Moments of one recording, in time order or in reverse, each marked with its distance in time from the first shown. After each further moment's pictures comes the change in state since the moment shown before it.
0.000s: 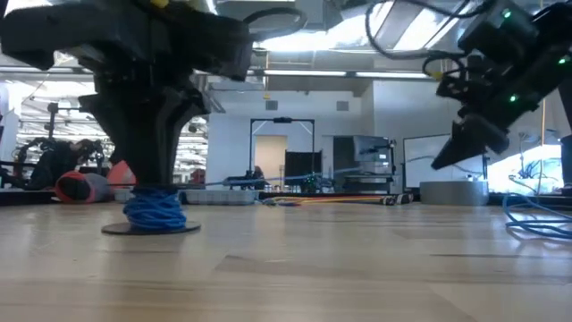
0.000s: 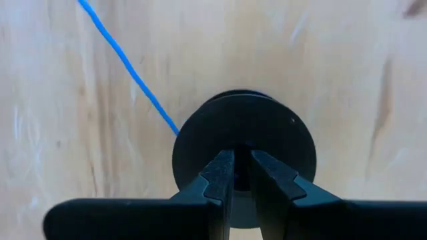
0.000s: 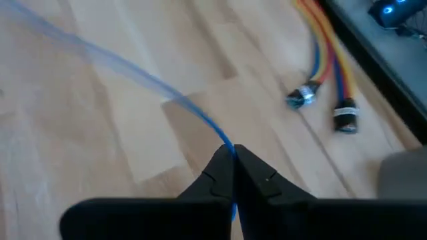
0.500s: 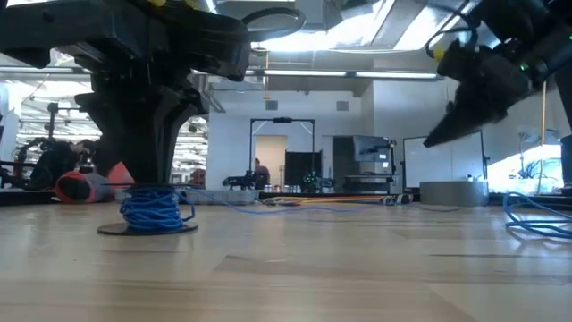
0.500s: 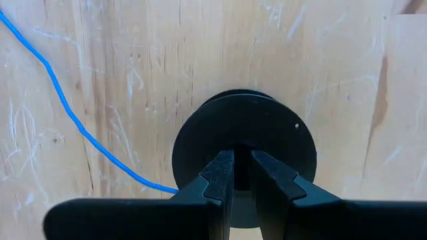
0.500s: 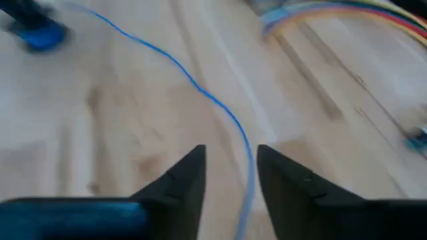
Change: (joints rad) left arm -0.002 0.000 0.000 -0.005 0.006 -0.012; right arm 0.000 -0.148 -0.004 0.087 -0.334 0.047
